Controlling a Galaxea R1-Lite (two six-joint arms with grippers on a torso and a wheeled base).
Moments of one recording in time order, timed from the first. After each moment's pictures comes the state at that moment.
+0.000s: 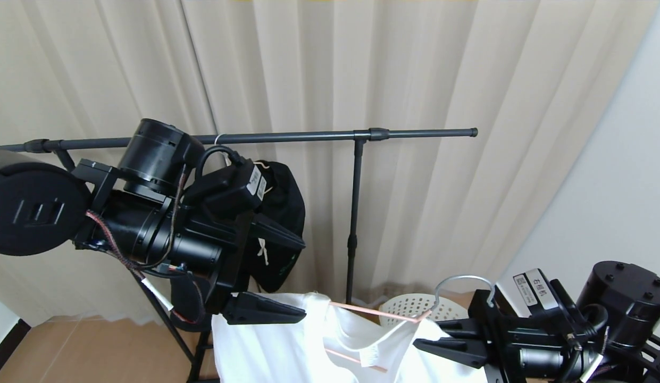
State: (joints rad) left arm -0.43 1.67 -1.17 0.32 -0.87 0.79; right arm 0.48 1.83 -0.16 -1.54 0.91 -0.08
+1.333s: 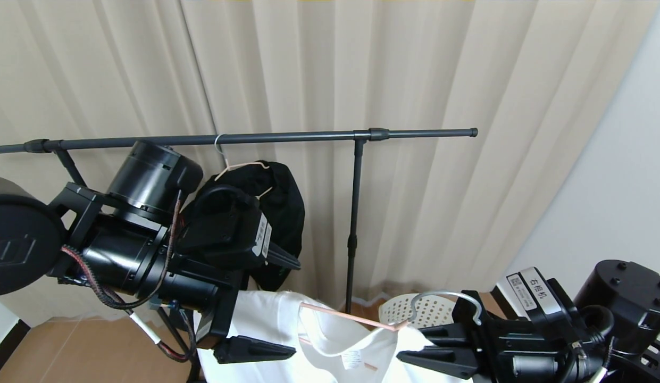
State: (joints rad) left arm -0.50 1.60 -1.05 0.31 -0.70 0.95; right arm 0.61 1.79 -0.21 -1.53 0.87 -0.01
